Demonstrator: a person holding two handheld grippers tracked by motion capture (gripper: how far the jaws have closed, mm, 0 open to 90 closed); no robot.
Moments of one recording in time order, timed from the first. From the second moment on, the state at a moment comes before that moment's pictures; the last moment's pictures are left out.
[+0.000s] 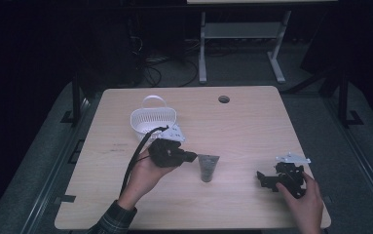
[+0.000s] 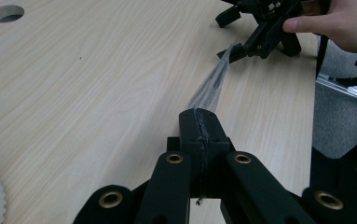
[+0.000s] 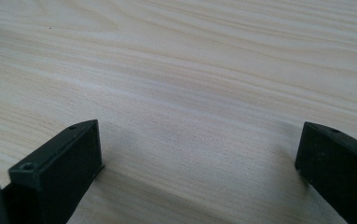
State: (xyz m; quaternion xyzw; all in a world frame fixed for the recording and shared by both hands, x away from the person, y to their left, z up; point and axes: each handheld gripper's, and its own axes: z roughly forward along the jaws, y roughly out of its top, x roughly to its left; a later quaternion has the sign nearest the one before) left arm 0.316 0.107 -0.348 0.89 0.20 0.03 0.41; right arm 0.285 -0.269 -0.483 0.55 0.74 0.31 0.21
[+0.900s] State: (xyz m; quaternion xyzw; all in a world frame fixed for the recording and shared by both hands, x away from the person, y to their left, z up) left arm 0.336 0.097 -0.348 0.89 0.20 0.04 0.40; right arm 0.285 -0.269 -0.483 0.55 0.74 0.31 0.21
